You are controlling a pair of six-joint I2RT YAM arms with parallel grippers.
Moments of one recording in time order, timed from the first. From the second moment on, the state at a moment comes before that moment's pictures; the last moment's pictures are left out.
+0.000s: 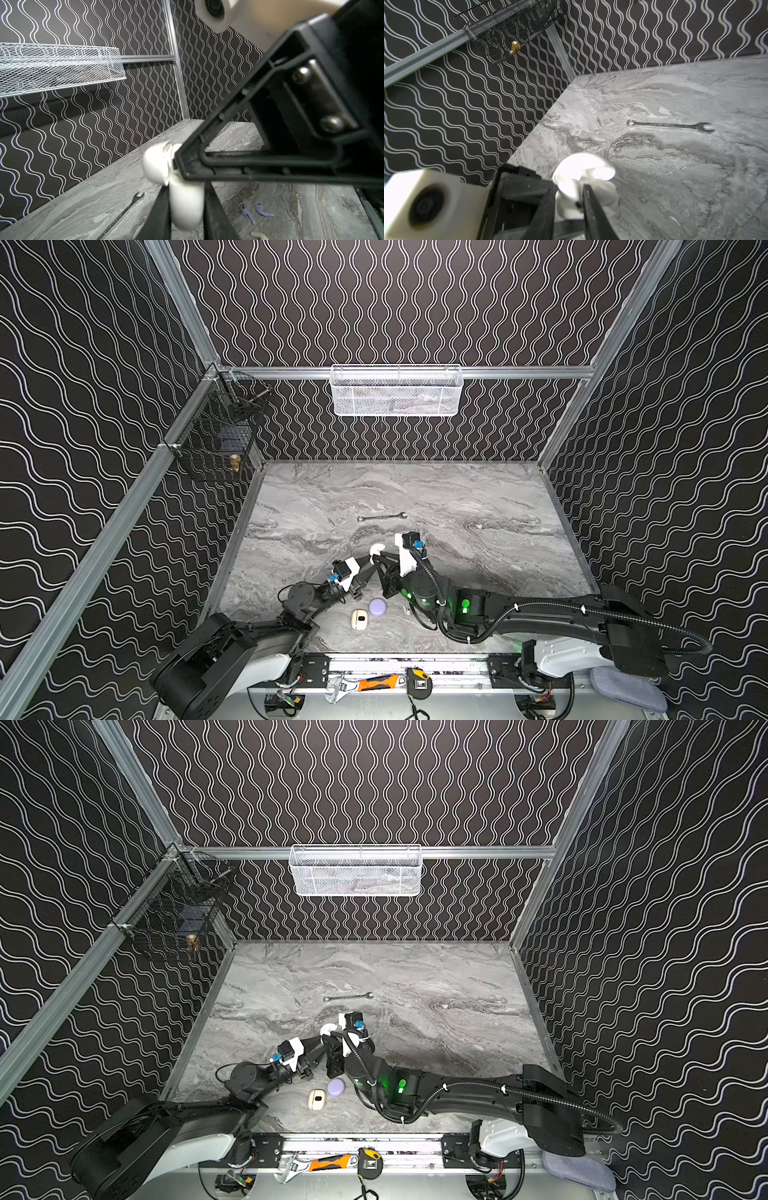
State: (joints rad) left arm -0.61 1.16 0.02 1.38 0.35 0.09; right arm 1.31 1.38 0.81 0.33 0.53 0.57
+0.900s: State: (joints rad) left arm -0.61 1.14 0.03 1.35 0.36 0.11; right arm 0.97 1.45 1.29 -0.32 0.34 0.64
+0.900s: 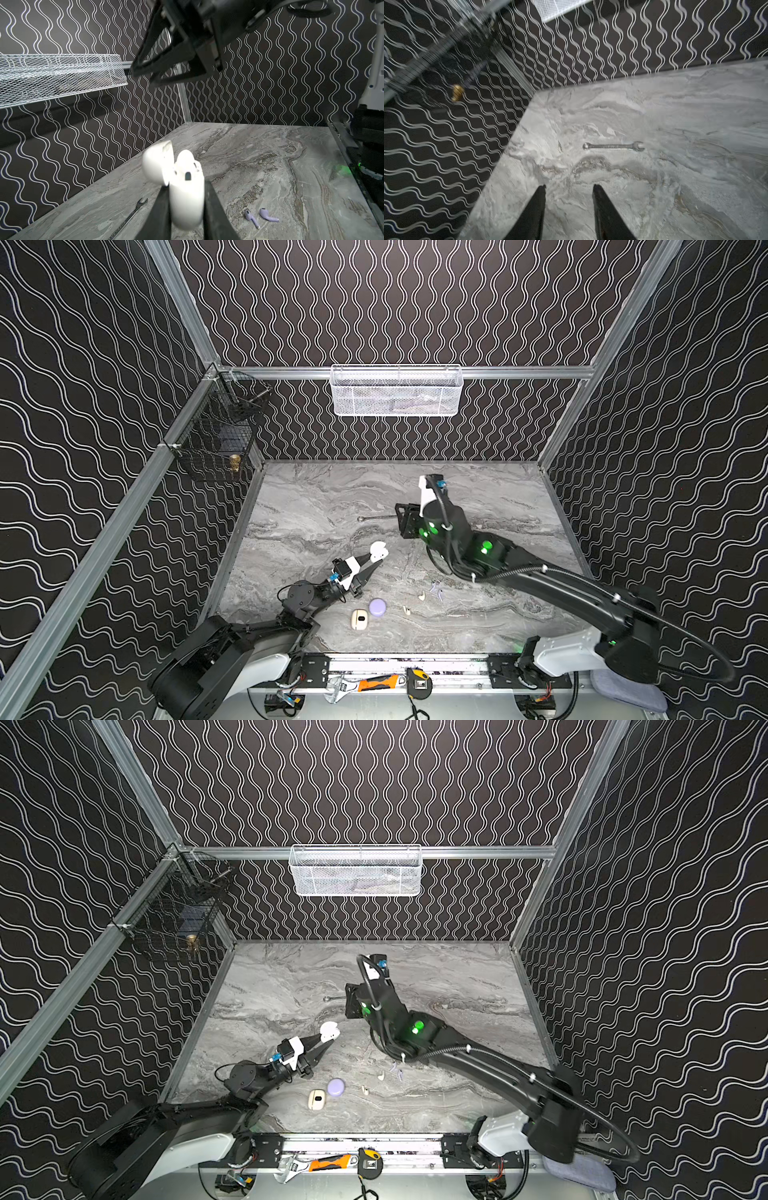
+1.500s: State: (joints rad) left arm -0.61 1.17 0.05 1.29 0.43 0.11; right arm 0.97 1.58 1.38 -0.55 0.00 0.58
